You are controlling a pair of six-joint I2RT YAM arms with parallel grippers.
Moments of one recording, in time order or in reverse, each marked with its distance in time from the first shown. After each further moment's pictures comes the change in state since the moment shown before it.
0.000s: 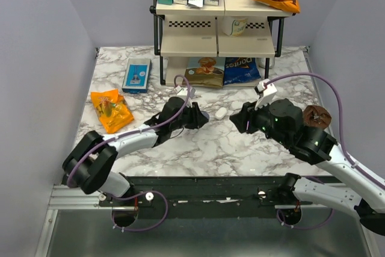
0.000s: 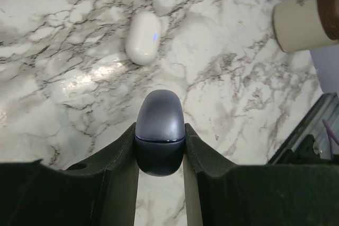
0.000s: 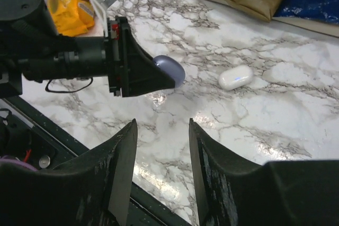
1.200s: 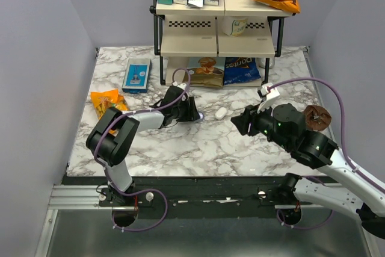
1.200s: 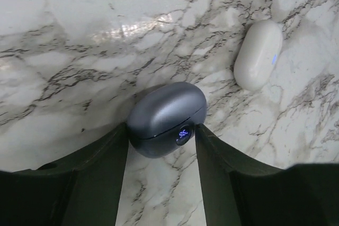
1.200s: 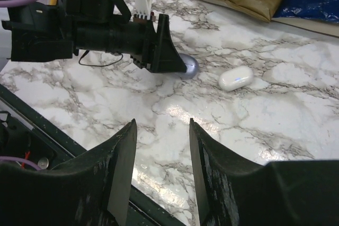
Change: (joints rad) left arm 0.184 0.360 0.195 -0.125 0.070 0.063; right arm -0.005 -0.063 -0.088 0.054 -0.001 0.002
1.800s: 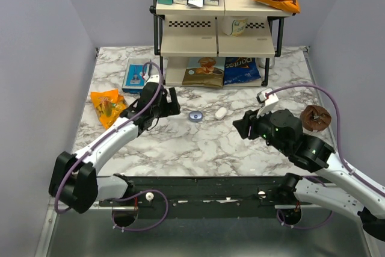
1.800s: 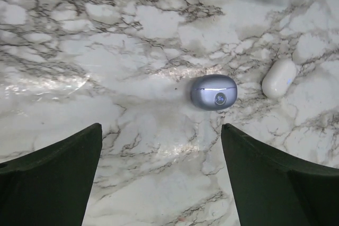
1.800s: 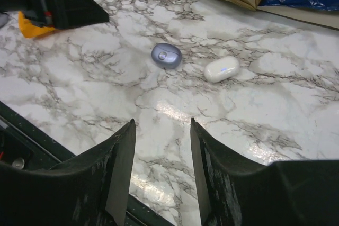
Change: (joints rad) left arm 0.072 -0.473 -0.035 -0.409 -0.281 0.047; right arm 0.000 -0.042 -0.092 0.029 0.037 -0.020
